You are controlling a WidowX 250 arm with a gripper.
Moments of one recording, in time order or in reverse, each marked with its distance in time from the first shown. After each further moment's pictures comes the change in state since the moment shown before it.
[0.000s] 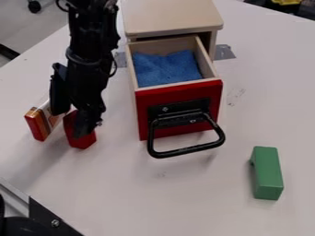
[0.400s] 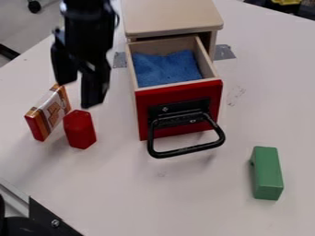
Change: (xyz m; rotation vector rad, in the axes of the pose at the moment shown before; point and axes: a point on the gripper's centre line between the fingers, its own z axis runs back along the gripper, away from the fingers) arm -0.010 -0.002 0.076 -0.086 -0.151 -0.013
